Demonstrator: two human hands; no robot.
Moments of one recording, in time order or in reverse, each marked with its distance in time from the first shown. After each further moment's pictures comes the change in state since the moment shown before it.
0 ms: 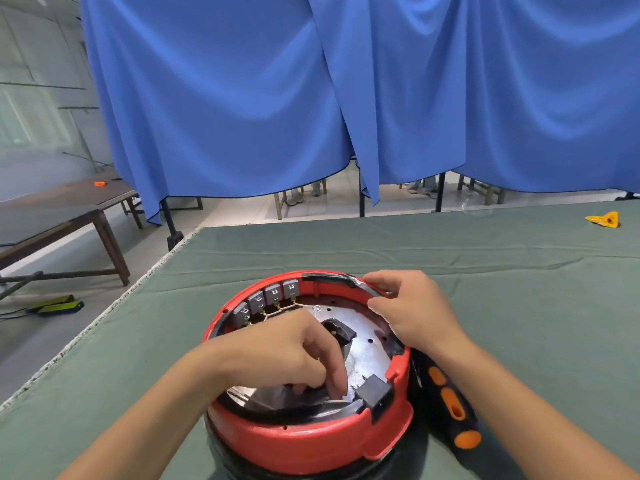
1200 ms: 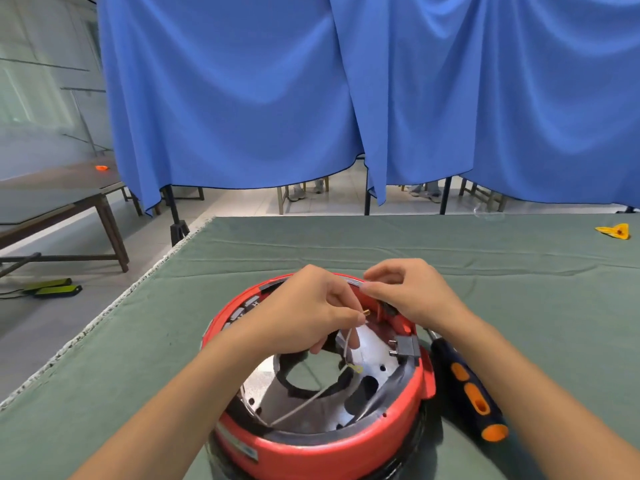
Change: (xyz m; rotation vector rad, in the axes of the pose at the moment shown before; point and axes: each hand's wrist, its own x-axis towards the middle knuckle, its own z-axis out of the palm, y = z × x) left_hand -0.003 -0.009 -0.011 -0.076 0.378 0.043; right_hand 0.017 -0.019 0.011 -0.049 -0.153 -0.001
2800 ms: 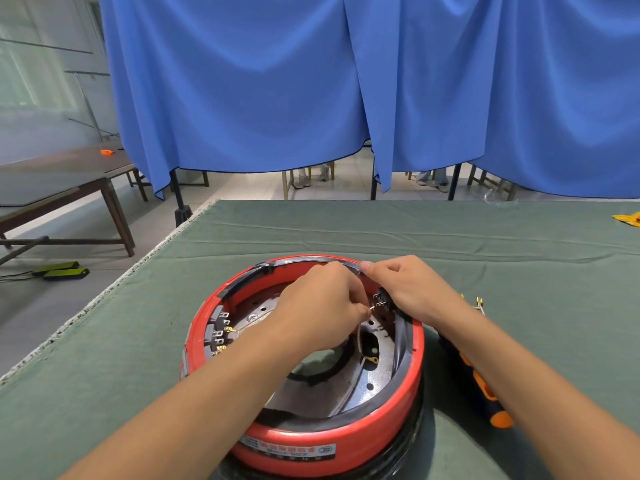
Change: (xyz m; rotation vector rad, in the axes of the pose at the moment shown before) left_hand 0.010 -0.001 0.027 0.376 0.160 -0.099; right_hand -0.001 0.005 0.021 -0.047 -0.024 -0.057
